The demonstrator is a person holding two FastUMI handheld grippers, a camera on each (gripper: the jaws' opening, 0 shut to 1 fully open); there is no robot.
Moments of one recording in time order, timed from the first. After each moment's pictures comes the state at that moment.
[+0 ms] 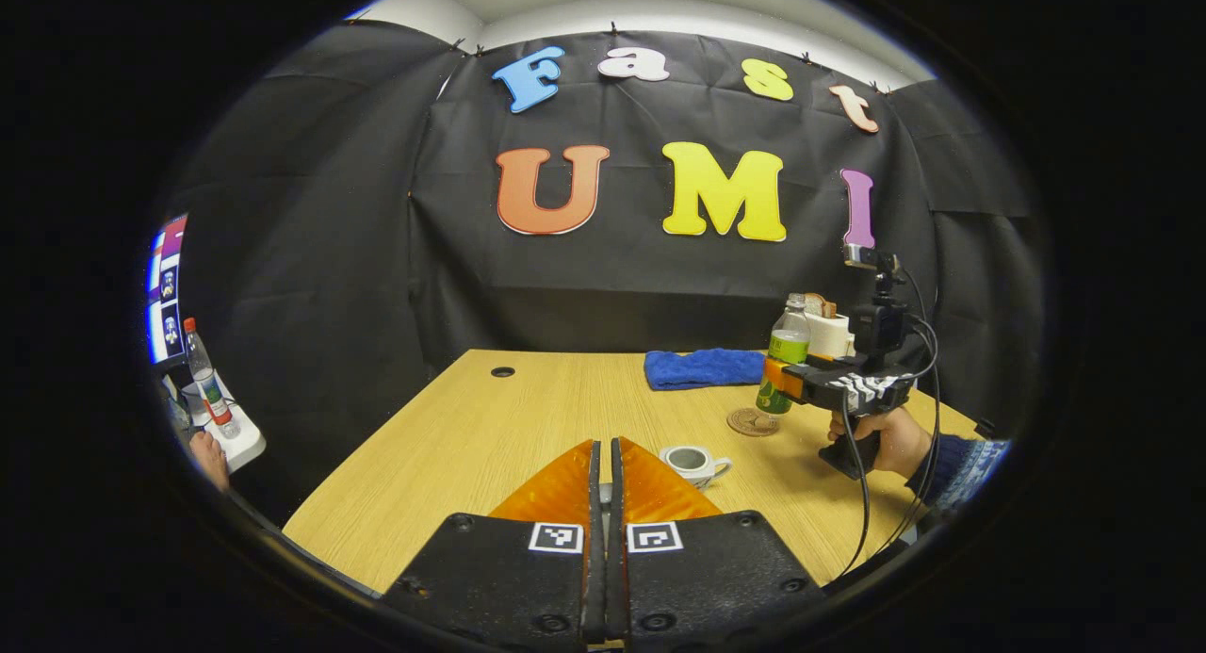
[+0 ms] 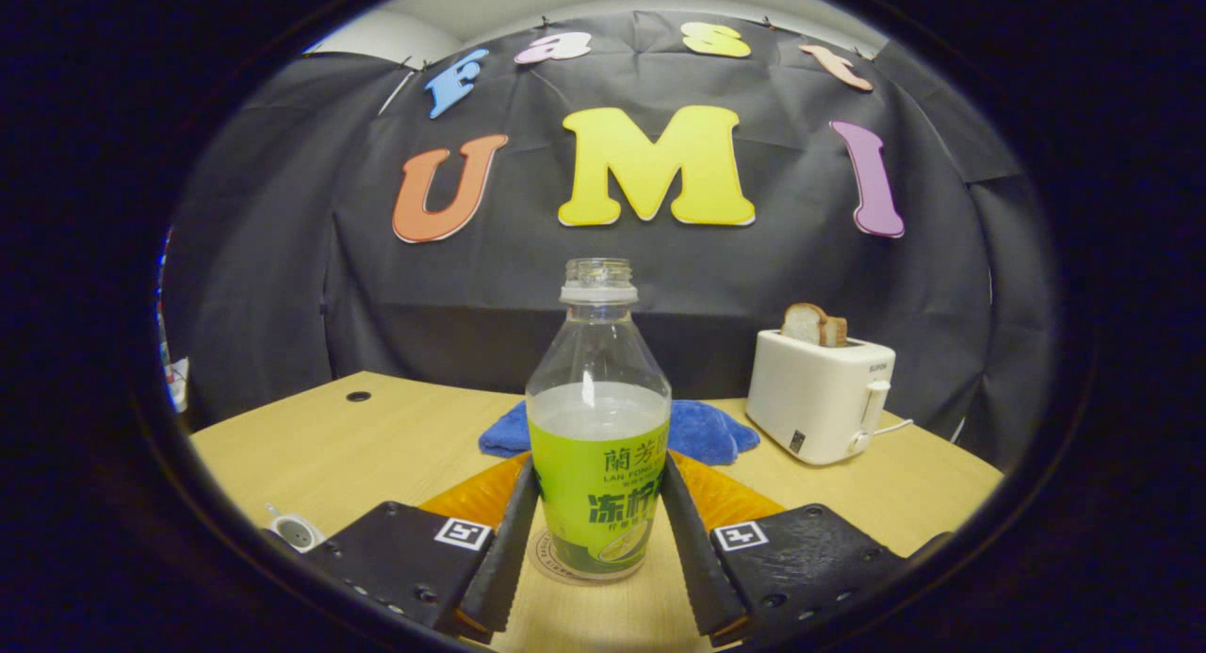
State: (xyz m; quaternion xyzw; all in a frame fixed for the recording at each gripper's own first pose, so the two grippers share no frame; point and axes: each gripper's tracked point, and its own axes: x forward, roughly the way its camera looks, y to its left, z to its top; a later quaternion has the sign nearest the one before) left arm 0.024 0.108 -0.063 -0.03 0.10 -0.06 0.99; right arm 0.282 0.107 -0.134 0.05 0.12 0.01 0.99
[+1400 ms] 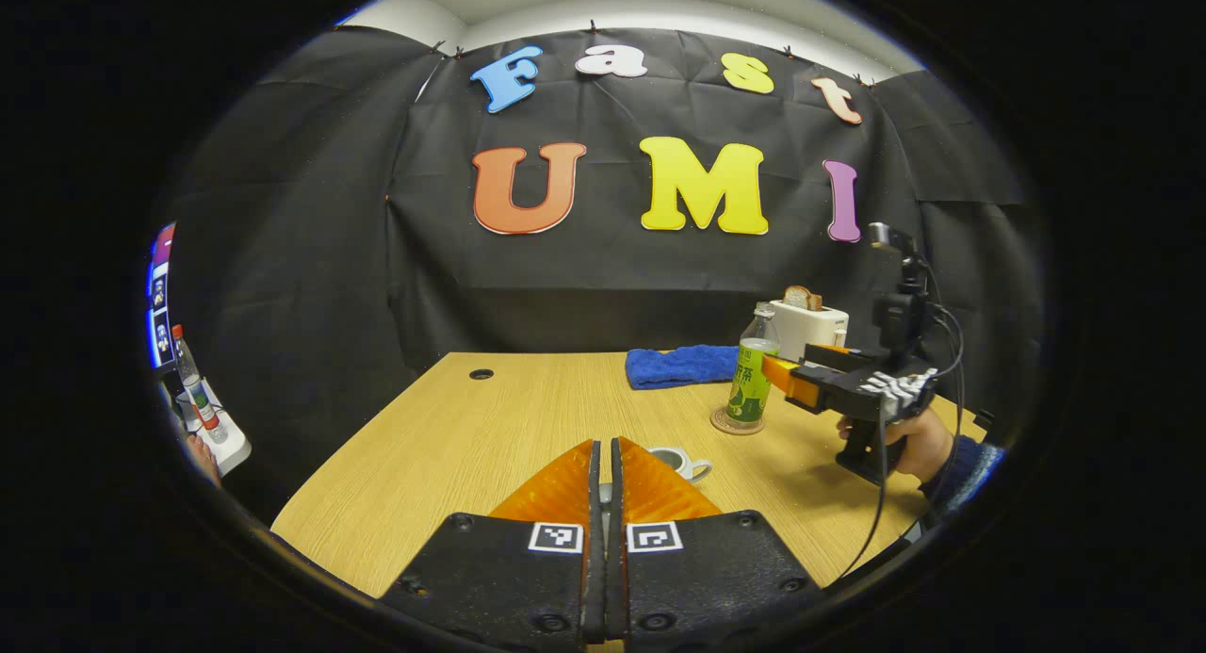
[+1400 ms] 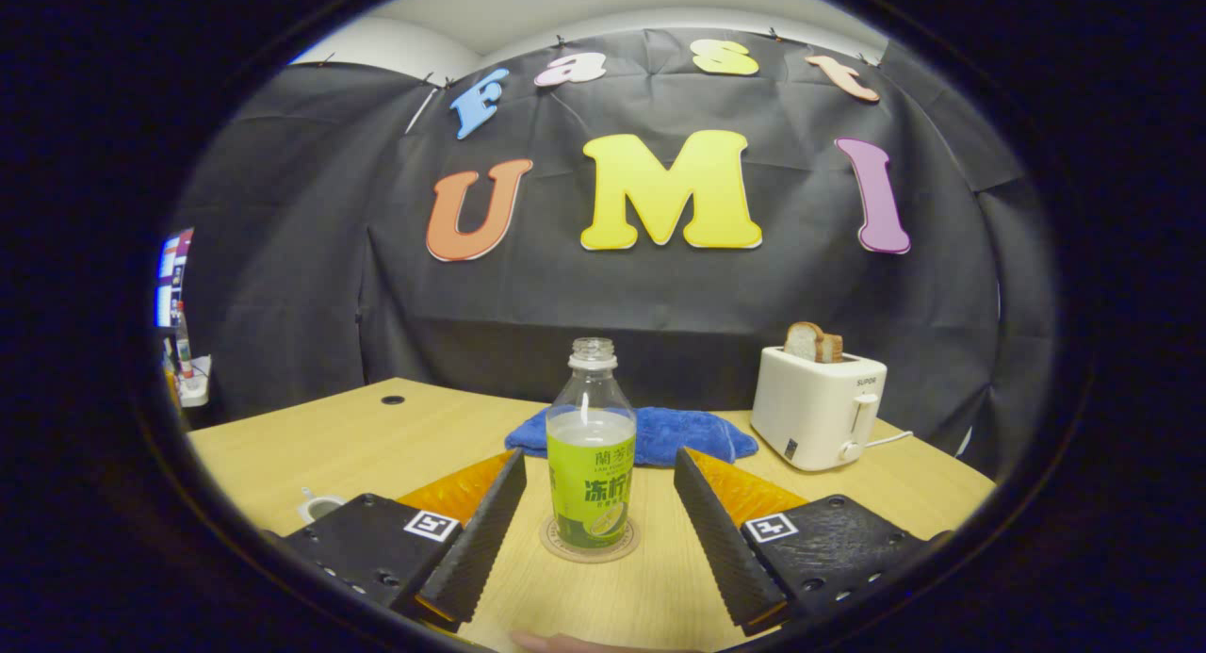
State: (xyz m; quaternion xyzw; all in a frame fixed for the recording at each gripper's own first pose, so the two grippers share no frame) left arm 0.038 0.081 -0.068 -0.01 0.10 -0.07 0.99; right arm 0.213 0.097 -0.101 0.04 0.08 0.06 0.99
